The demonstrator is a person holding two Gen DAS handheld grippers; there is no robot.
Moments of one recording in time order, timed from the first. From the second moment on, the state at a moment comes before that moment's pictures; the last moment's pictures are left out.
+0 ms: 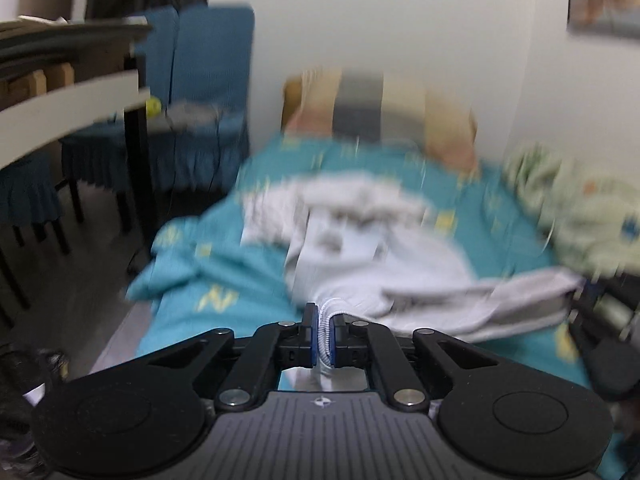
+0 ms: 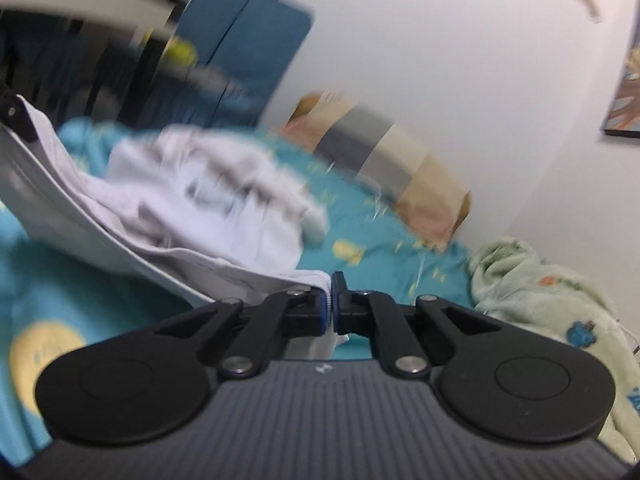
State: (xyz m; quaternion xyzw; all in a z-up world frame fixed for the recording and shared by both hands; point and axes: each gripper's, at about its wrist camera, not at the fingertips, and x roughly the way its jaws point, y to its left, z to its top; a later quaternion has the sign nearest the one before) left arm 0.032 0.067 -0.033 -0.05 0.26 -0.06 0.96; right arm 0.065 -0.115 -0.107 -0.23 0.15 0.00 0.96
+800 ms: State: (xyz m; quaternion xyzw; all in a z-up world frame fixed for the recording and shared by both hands) left arm -0.112 0.105 0.390 -0.07 -0.11 -0.11 0.98; right arm -0.083 -0.135 0.300 -0.02 -0.15 0.00 0.99
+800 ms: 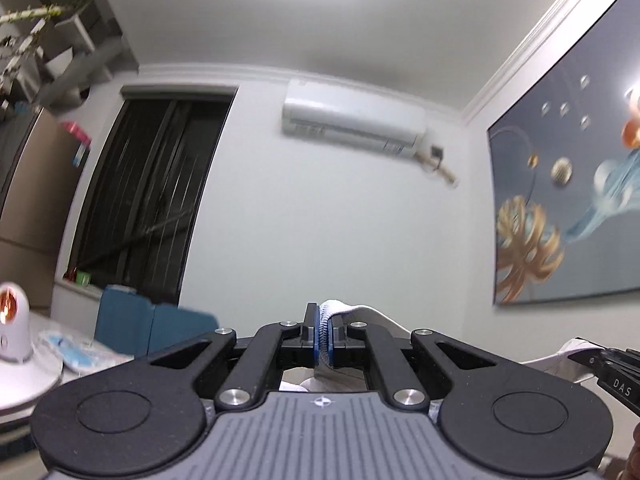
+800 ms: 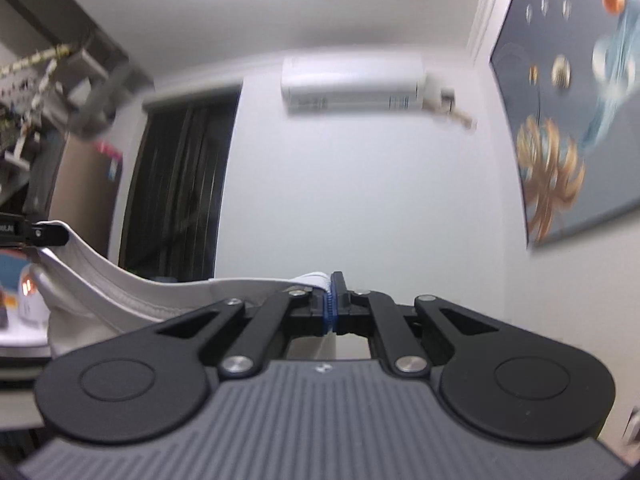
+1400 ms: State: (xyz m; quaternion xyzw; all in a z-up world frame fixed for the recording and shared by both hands) left arm -0.188 0.082 0.408 -0.04 -0.11 -0.13 0.99; right arm -0.149 -0.158 0.331 0.01 -0.15 0.00 0.99
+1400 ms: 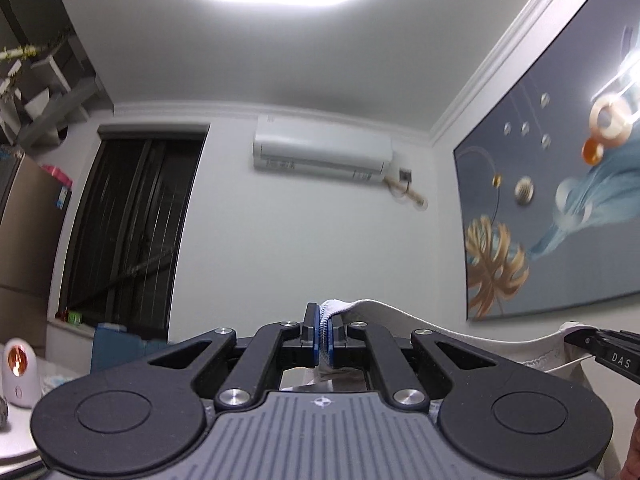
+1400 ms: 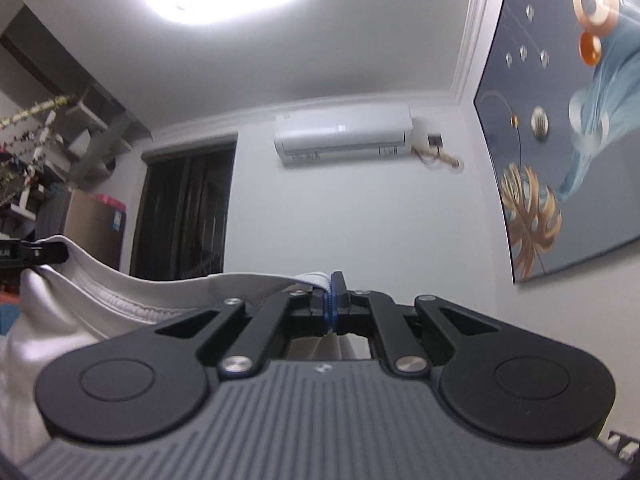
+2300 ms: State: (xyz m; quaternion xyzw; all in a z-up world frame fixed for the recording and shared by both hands) left arm 0.594 0.058 -0.175 -0.01 0.28 -0.05 0.96; right arm 0.516 -0.249 -0.147 0.01 0.21 -0.07 0.97
